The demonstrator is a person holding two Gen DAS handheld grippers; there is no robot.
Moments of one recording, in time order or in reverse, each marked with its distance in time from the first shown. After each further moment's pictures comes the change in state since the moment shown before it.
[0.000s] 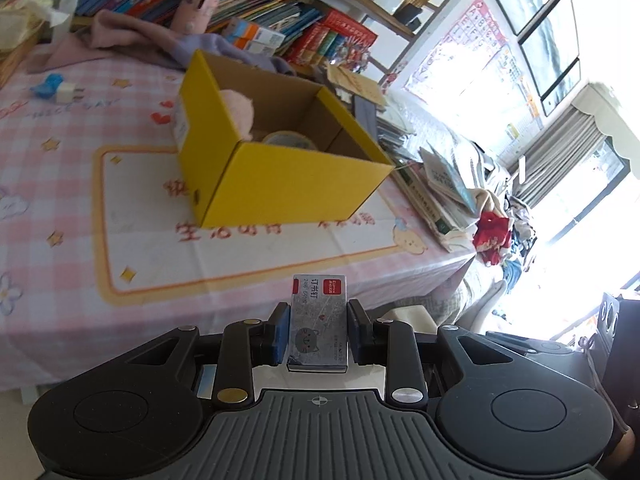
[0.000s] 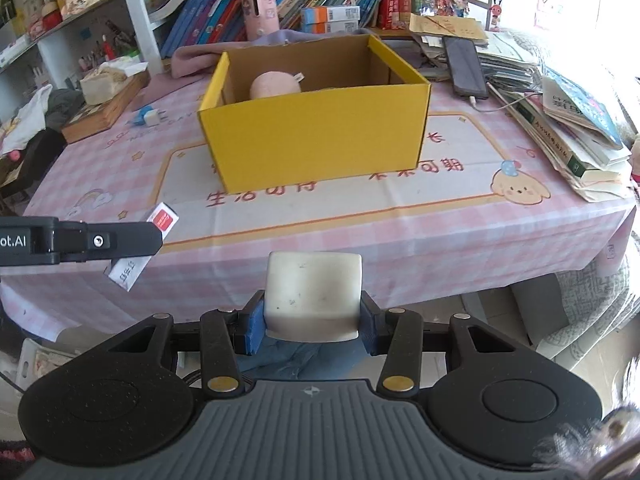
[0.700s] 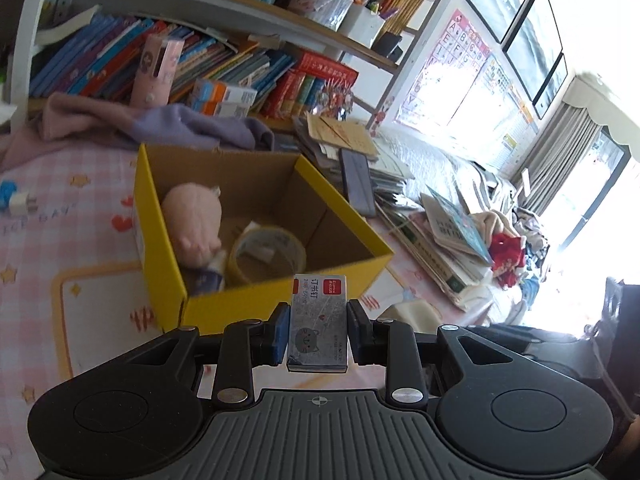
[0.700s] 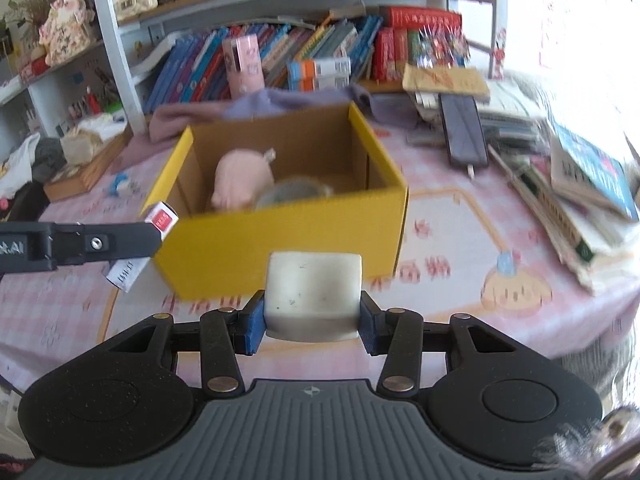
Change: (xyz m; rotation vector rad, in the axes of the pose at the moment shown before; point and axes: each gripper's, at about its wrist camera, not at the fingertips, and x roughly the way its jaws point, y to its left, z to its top) left arm 0.055 -0.027 0.088 0.128 -0.119 0.051; right arm 0.042 -0.053 0.094 -0.027 -0.151 0.030
